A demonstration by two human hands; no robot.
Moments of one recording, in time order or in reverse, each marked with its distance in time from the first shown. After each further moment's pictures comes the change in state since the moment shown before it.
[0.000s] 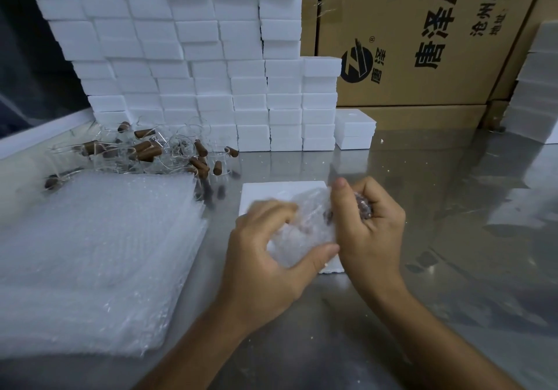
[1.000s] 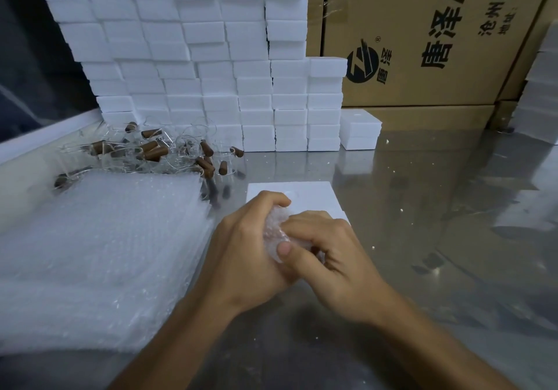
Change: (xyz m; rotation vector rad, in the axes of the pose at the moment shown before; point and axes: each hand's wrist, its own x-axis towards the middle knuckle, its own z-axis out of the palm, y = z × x) left_hand 0.008 -0.002 -0.025 0.239 -0.083 -0.018; right_hand -0.010 -0.011 0.006 -0.148 -0.731 -0.197
